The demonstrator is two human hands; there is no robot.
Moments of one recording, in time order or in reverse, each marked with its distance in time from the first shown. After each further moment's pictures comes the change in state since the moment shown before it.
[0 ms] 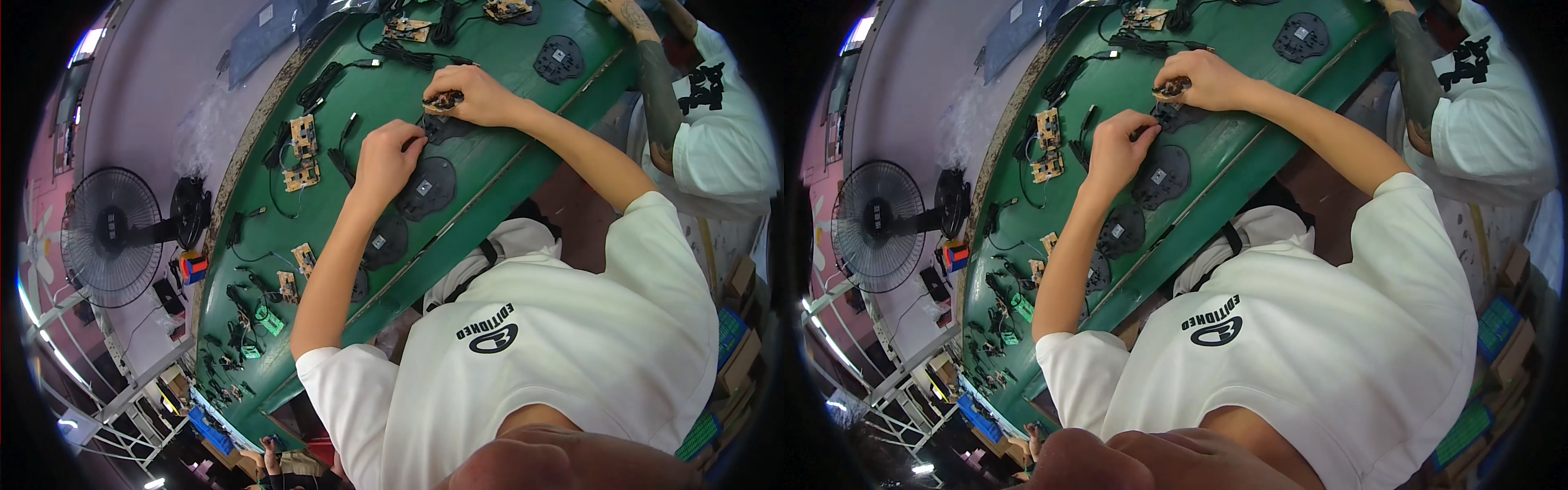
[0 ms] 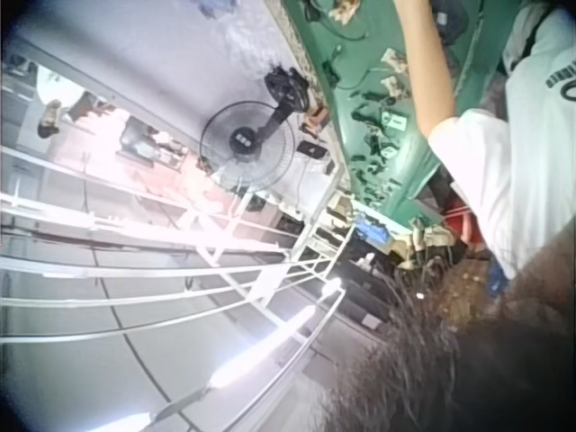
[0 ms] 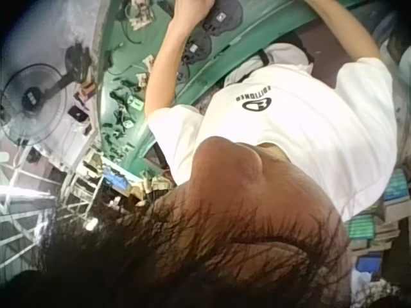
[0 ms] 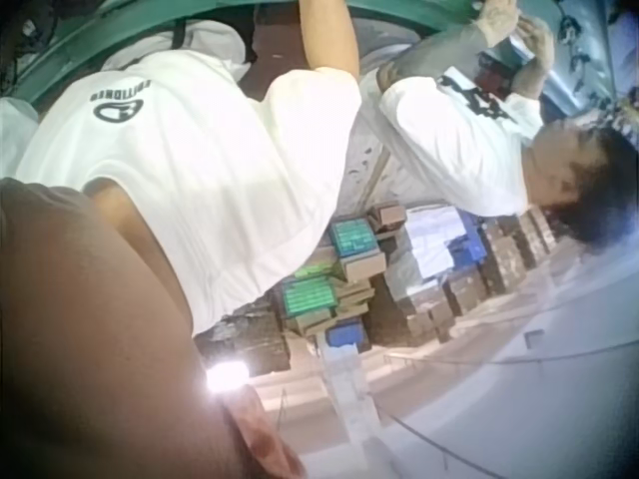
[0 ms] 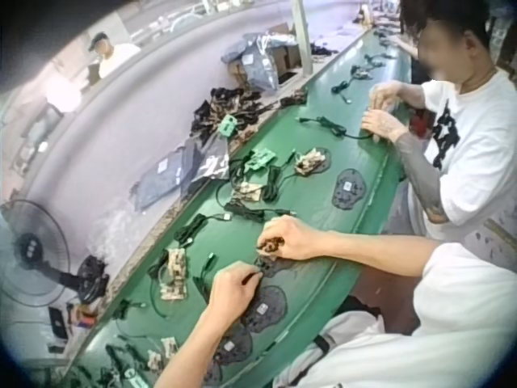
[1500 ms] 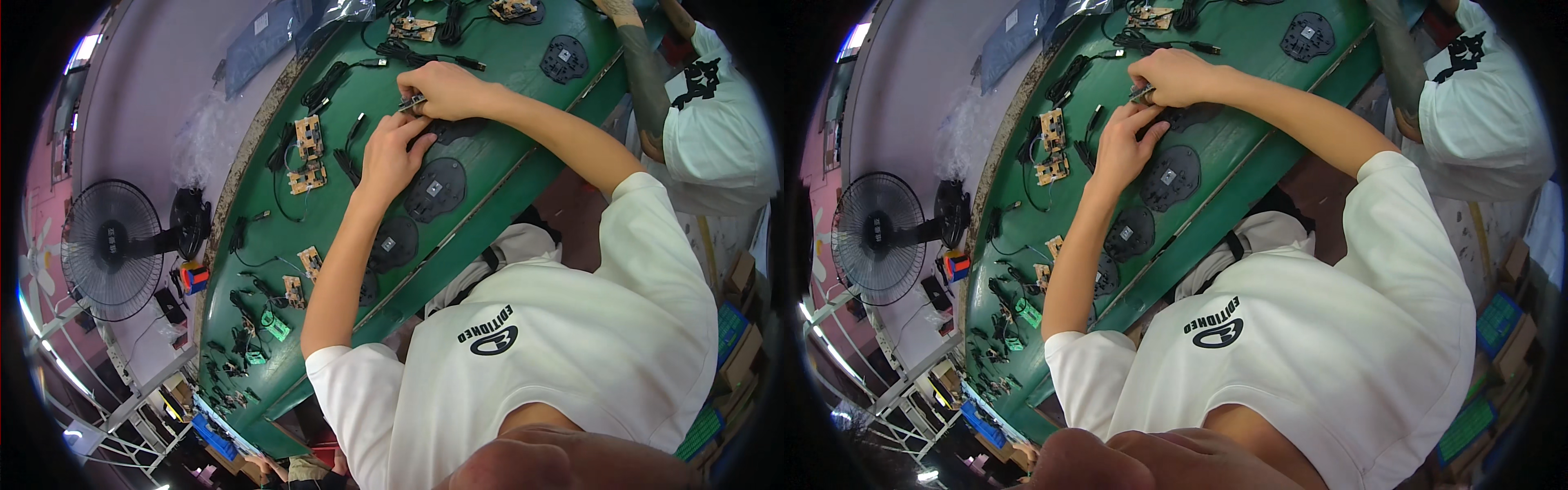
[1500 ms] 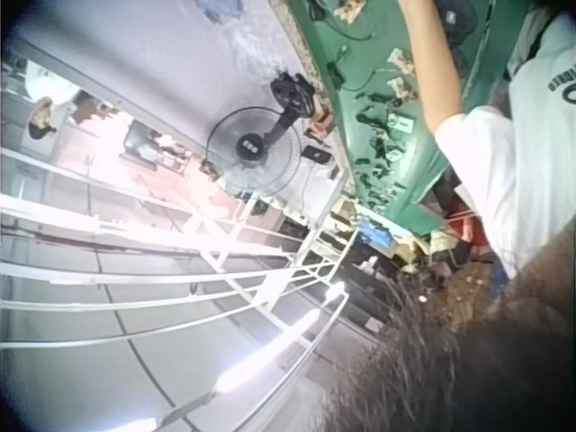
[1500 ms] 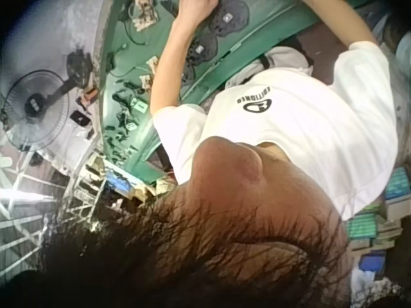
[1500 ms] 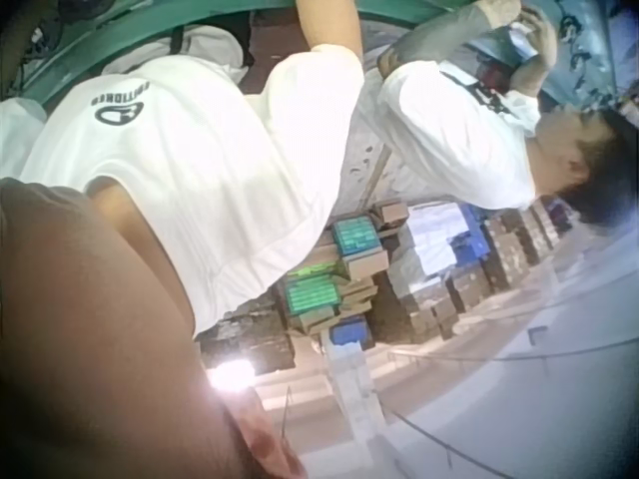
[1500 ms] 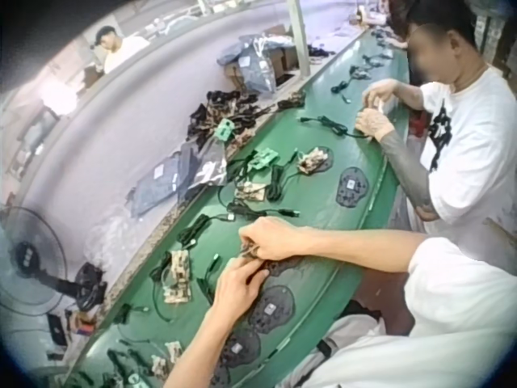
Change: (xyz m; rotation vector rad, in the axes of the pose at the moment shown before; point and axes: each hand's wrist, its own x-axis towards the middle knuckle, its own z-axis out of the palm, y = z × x) left_hand 0.007 -0.014 0.007 0.056 0.015 0.045; right_hand 0.049 -0.015 0.016 -0.177 -0.247 0.226
